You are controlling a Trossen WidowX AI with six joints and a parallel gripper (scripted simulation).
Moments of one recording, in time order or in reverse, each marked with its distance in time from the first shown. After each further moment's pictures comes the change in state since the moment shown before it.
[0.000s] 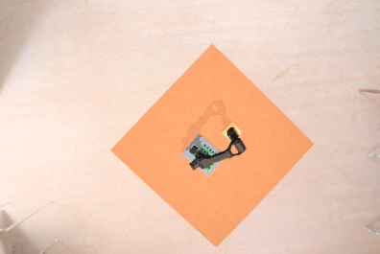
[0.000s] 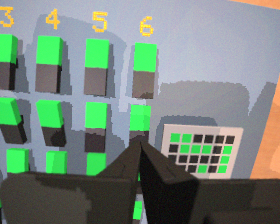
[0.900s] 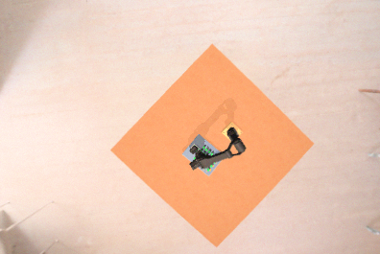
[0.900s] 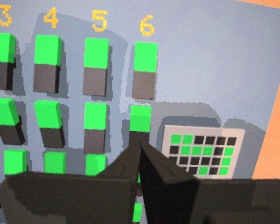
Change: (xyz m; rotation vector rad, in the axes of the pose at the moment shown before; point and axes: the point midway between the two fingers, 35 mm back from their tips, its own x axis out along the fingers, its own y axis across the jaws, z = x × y) arm 0.003 0.000 0.000 -0.003 0.000 0.000
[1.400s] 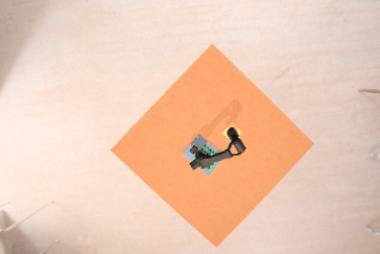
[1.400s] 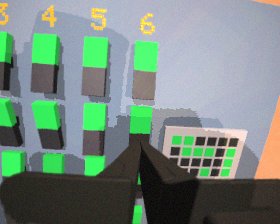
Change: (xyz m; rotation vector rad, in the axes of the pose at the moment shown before) arm 0.002 0.000 0.000 0.000 0.000 0.000
